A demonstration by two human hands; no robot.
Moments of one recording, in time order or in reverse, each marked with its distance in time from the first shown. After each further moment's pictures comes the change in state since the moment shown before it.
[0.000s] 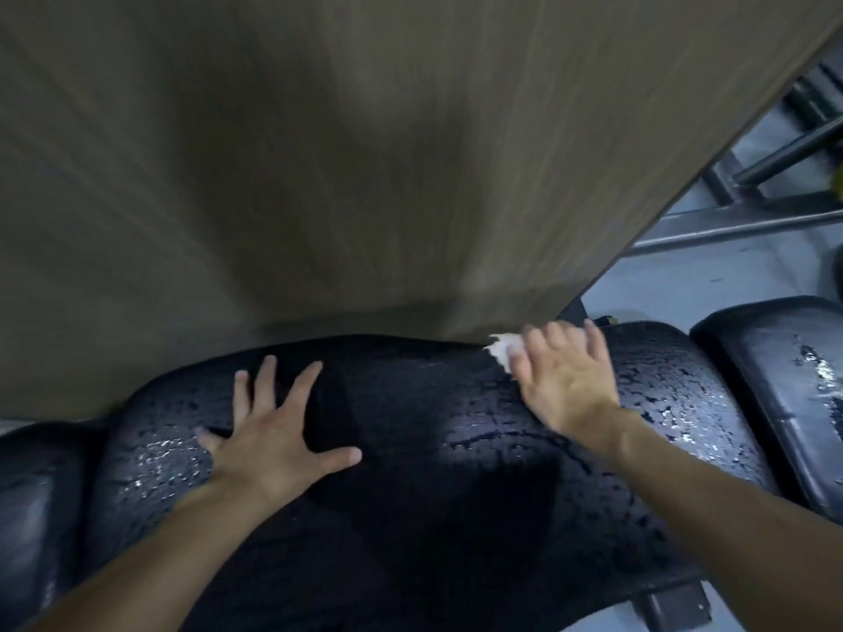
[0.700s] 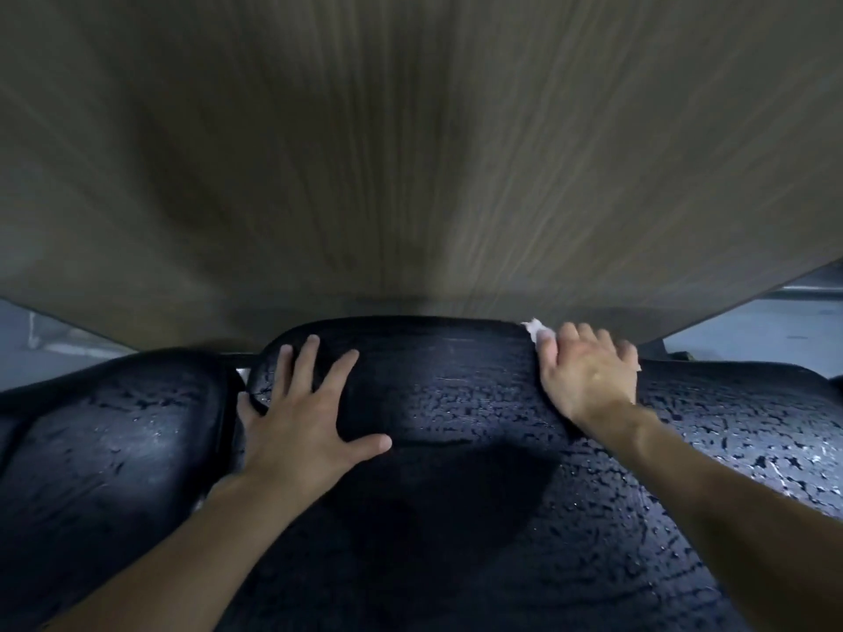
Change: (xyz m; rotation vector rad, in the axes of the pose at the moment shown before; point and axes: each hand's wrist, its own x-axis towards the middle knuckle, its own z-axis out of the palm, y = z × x) left_hand -0.006 -0.126 0.005 -0.099 0.116 0.037; right_hand 0.015 -0.148 -0.006 0.001 -0.022 0.059
